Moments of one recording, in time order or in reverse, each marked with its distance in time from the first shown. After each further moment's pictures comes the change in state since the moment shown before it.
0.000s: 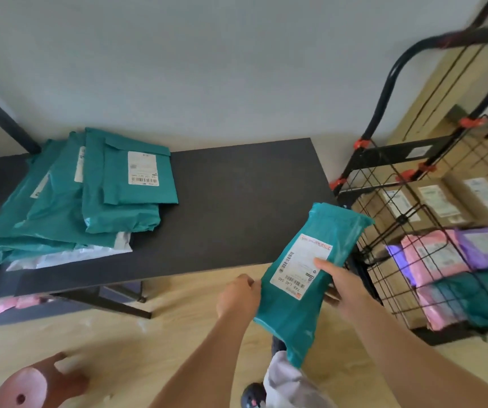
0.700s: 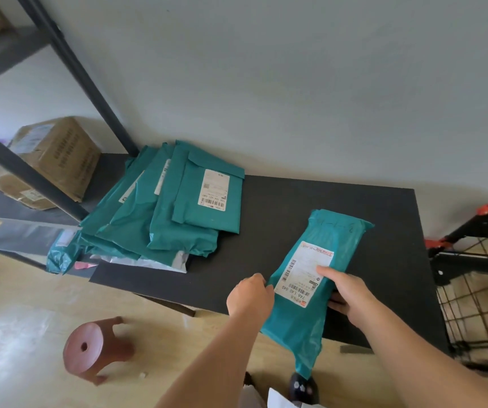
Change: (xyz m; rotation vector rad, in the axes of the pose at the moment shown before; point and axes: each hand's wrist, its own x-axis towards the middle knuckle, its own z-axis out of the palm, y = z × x) left_hand 0.077 0.006 -0.091 0.079 0.214 -0.202; right_hand 0.074 -0.093 0.146 -0.358 -0.289 0.052
